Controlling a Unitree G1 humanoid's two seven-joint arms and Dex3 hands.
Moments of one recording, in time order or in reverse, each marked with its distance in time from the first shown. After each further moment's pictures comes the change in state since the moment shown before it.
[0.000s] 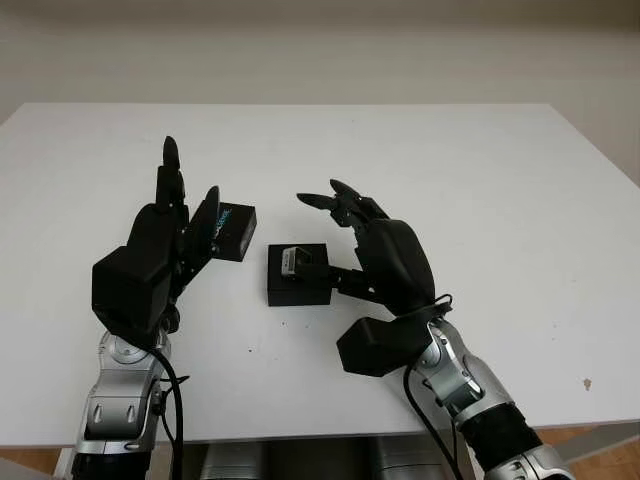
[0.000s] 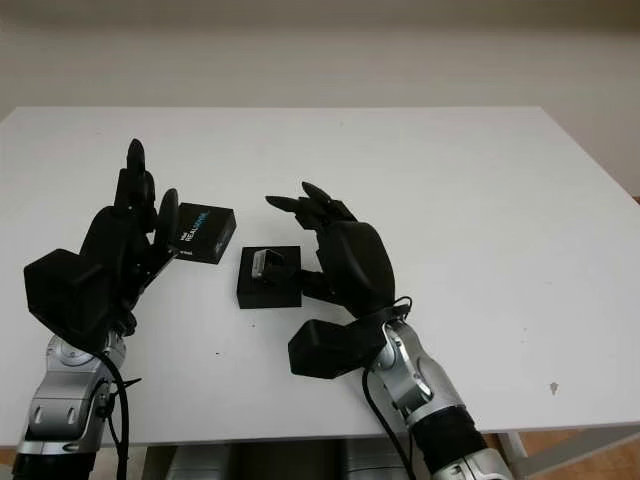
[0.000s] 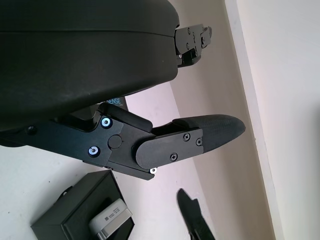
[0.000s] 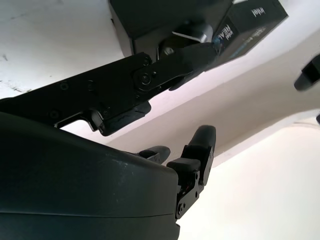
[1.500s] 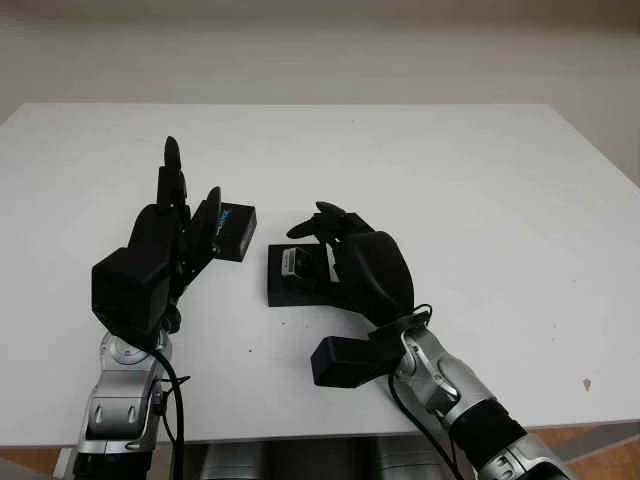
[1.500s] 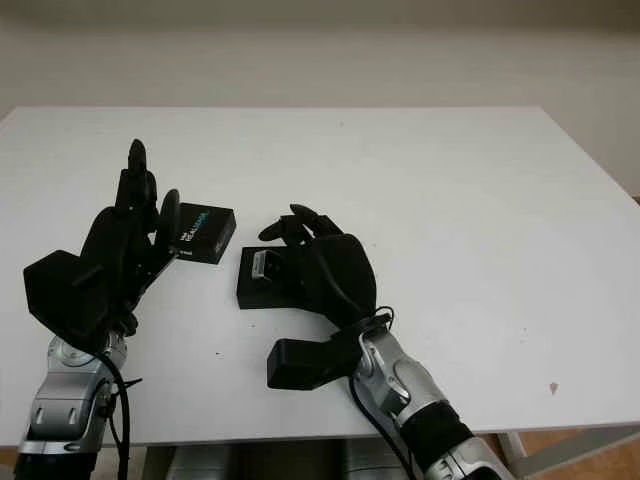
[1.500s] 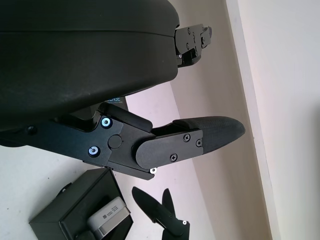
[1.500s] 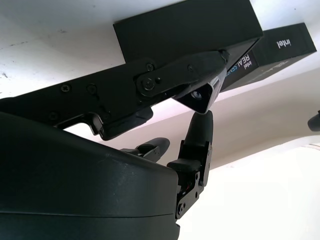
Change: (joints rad) left arm 0.000 -0.007 0.000 0.001 -0.008 0.002 -0.001; right arm -0.053 0.000 0.151 0.104 -0.101 0.135 -0.147
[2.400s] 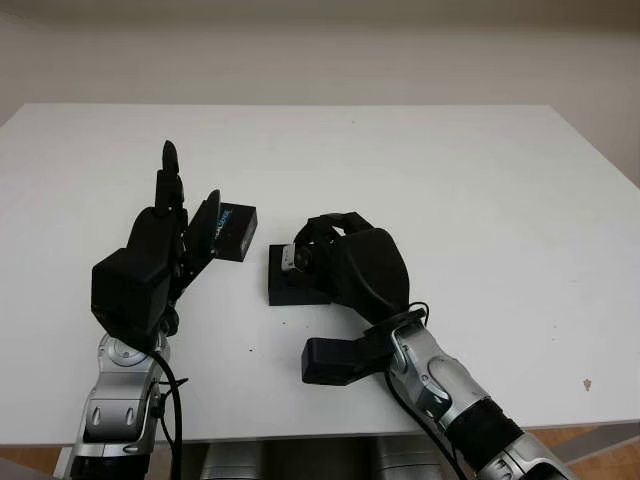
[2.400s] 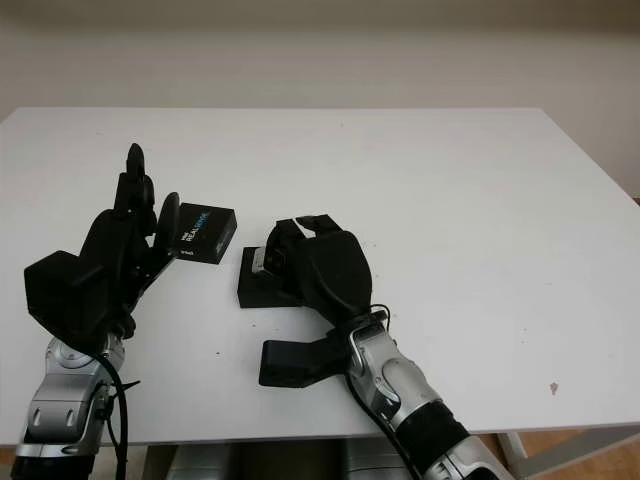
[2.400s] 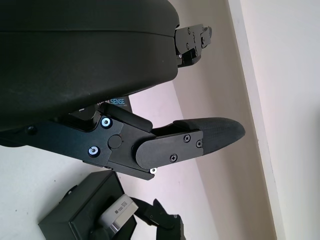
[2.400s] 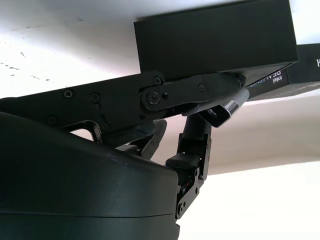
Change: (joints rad) left arm 0.010 0.009 0.001 -0.013 0.004 0.015 0.001; right arm -0.004 -0.011 0.050 -0.082 -0.122 0.219 0.083
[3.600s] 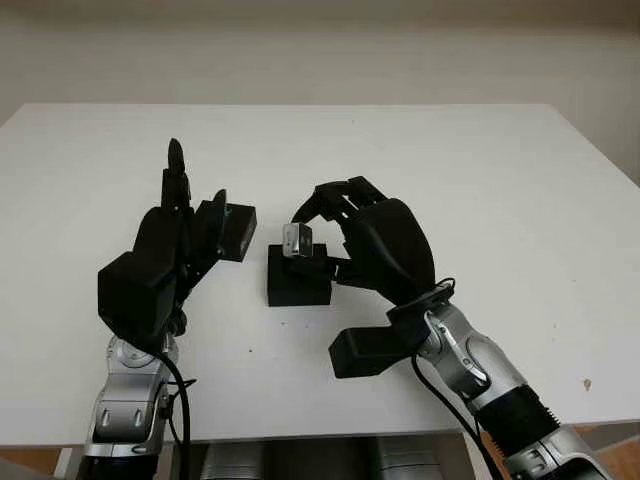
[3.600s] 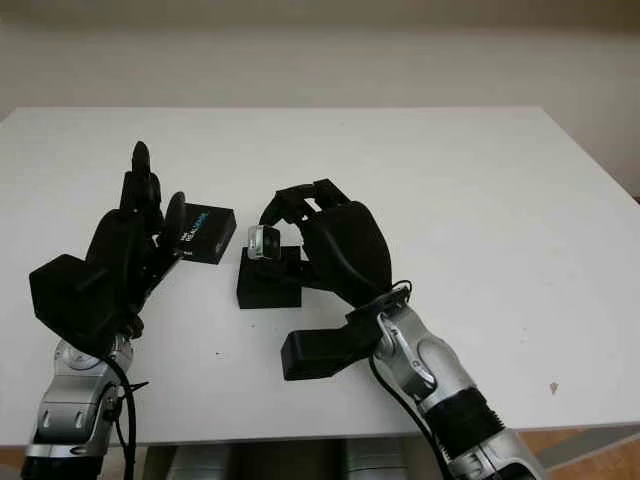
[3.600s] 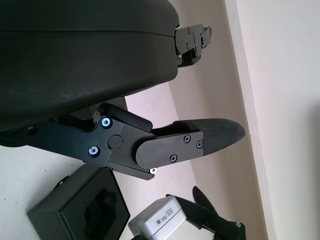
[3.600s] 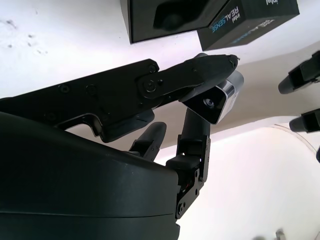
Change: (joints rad) left arm -0.002 -0.033 -0.017 0.028 0.001 -0.052 0.009; right arm -0.030 -0.098 -0.112 -0.129 0.136 -0.268 0.043
